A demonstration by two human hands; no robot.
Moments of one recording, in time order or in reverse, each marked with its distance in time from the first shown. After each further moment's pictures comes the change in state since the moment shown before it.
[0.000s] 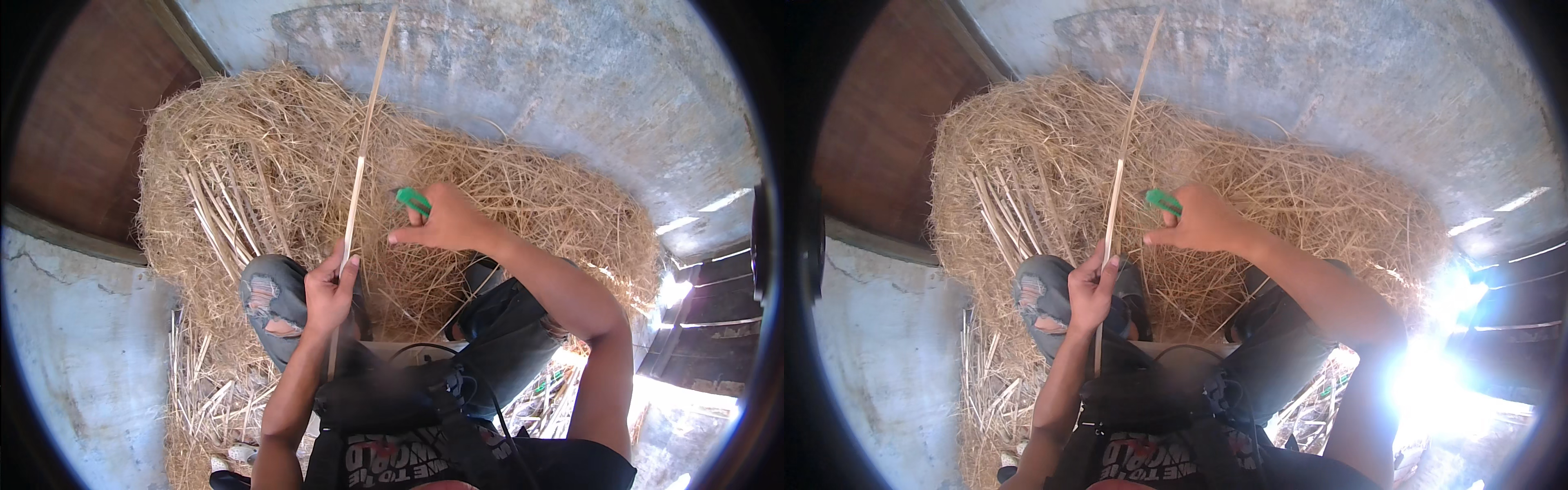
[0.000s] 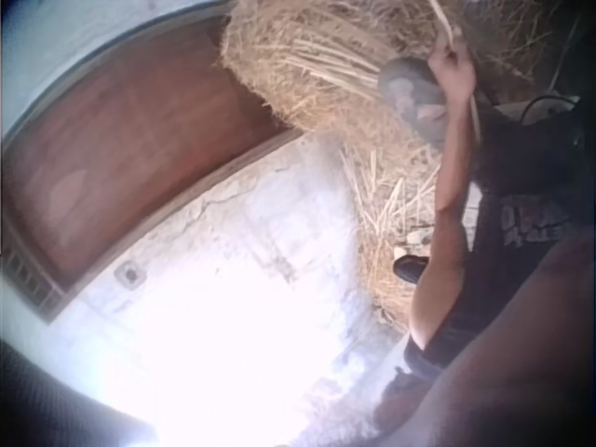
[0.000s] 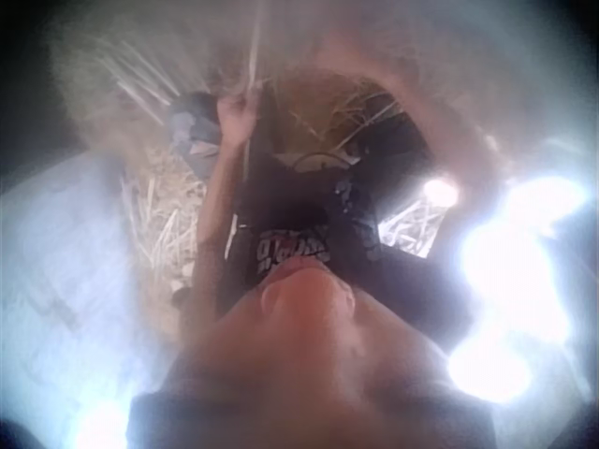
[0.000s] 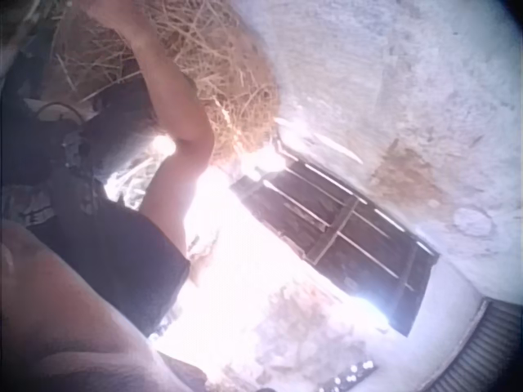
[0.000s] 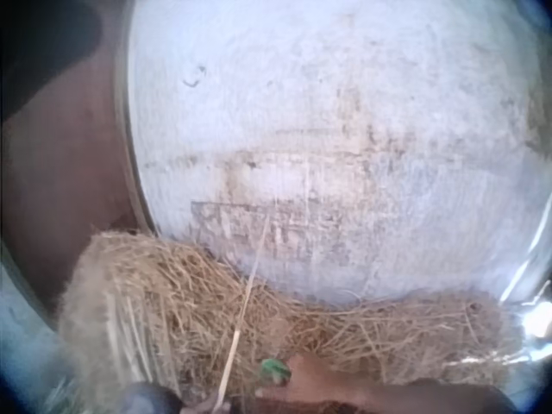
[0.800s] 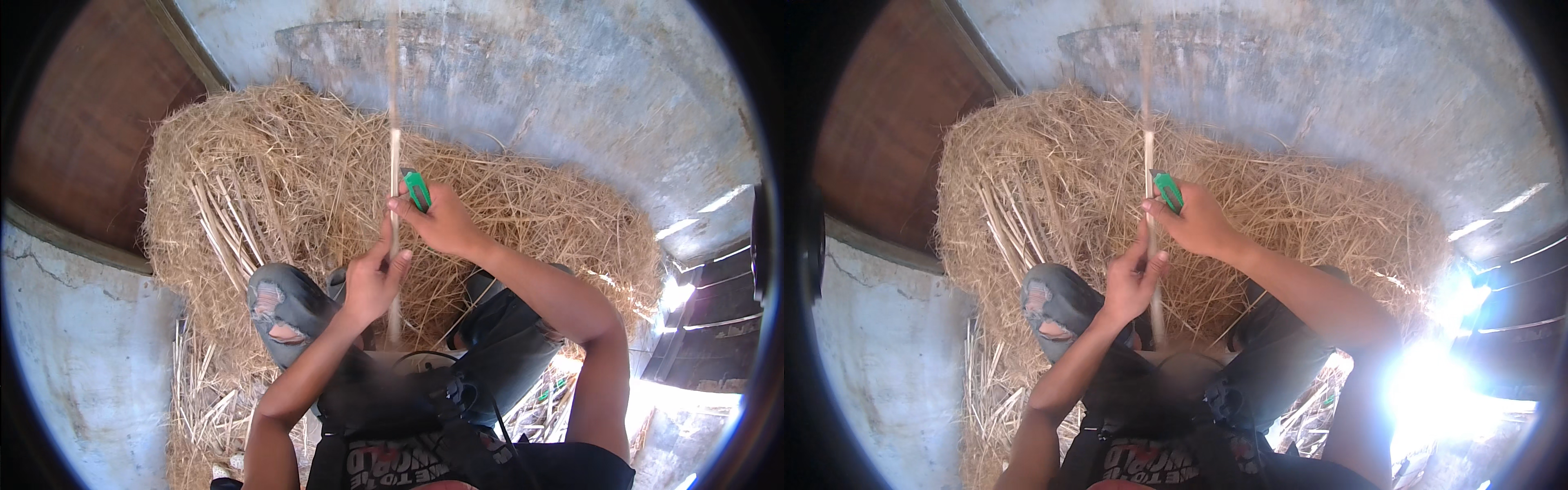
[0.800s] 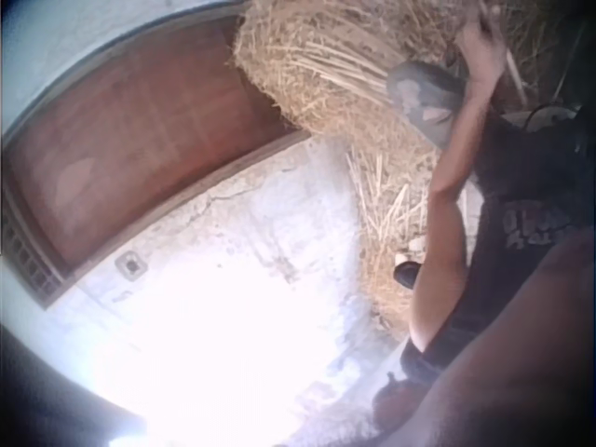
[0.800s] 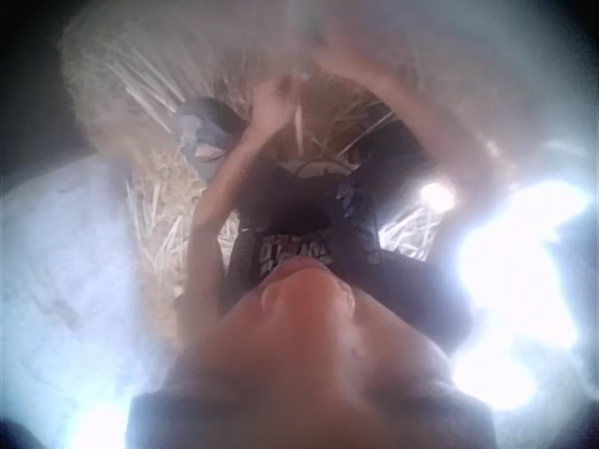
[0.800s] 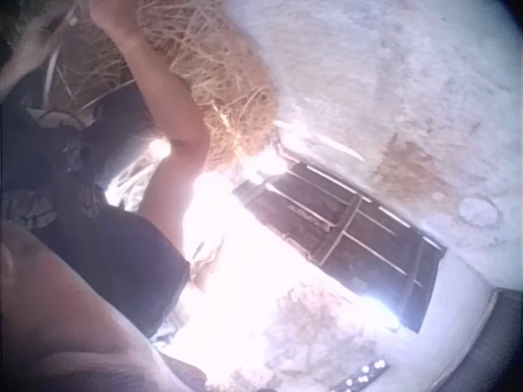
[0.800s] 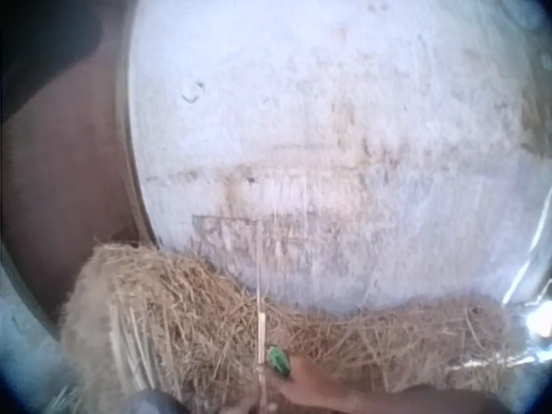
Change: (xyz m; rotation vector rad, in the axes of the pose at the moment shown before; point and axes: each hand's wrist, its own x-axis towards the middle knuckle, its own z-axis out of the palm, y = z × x) left_hand 0.023 0.045 0.051 0.064 -0.164 0.152; right_hand 0.011 -0.001 0.011 0.292 0.306 -0.086
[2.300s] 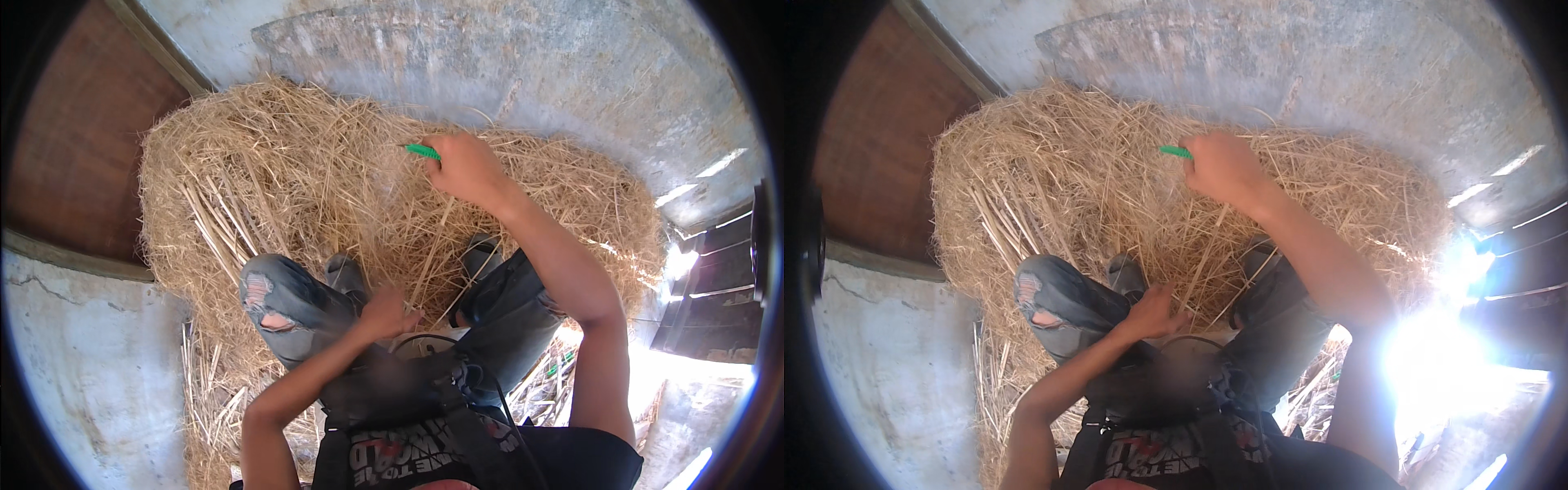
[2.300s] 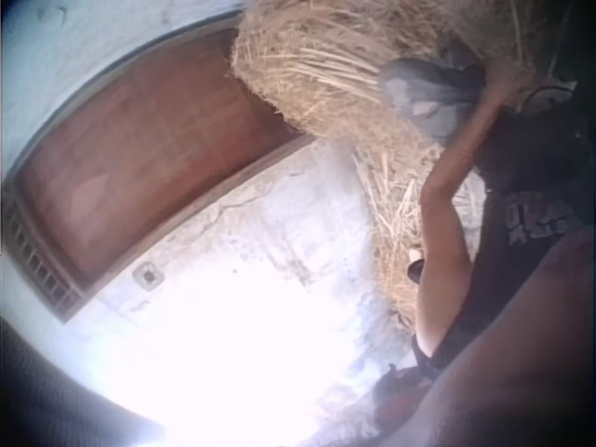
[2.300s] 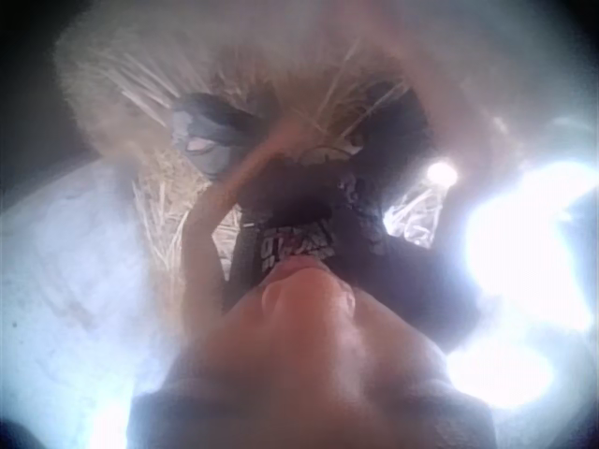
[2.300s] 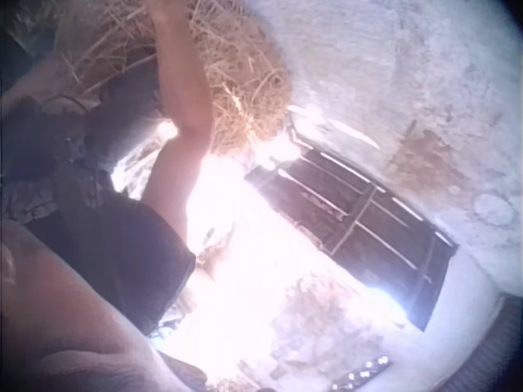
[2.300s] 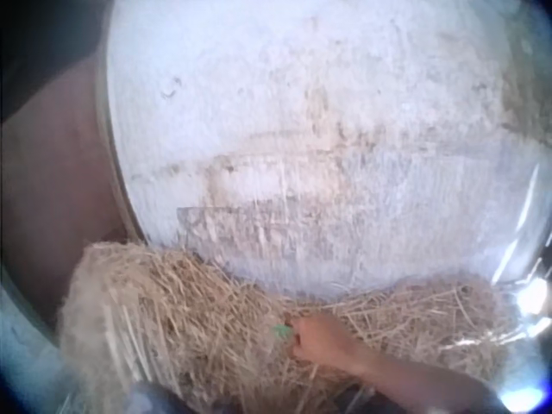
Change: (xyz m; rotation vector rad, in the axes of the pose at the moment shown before) left_hand -0.080 -0.067 0.038 0.602 -0.722 -0.218; right_hand -0.005 0.003 -0.068 -0.707 0.008 0.005
